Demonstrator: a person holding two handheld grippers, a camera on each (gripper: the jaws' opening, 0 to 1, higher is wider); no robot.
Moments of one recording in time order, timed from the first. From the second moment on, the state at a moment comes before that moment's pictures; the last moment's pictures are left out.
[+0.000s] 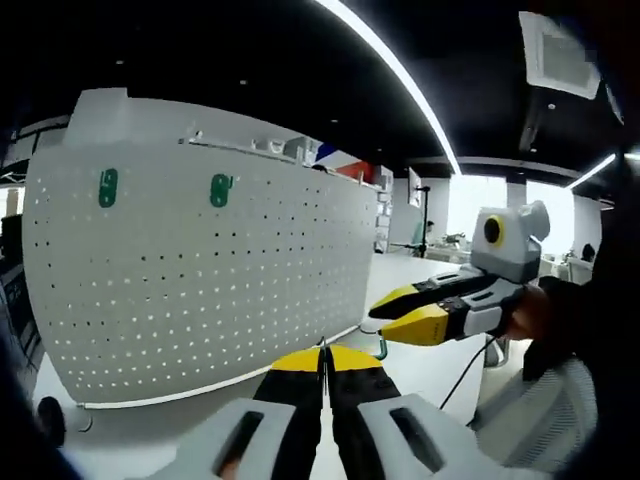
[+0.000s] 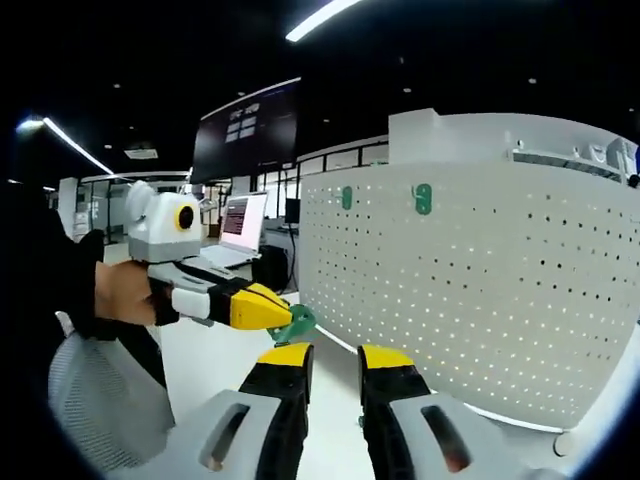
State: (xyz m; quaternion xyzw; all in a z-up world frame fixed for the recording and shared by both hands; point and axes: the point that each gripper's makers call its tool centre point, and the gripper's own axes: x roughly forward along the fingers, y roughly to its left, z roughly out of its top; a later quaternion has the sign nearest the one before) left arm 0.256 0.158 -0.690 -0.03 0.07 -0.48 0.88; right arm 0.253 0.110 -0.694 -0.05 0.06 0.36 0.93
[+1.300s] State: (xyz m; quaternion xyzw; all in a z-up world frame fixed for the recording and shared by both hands) left arm 0.168 0.152 -0.611 -0.16 -0.02 -0.67 0.72; right arm 0.168 0.155 -0.612 0.12 -0.01 0.61 0.78
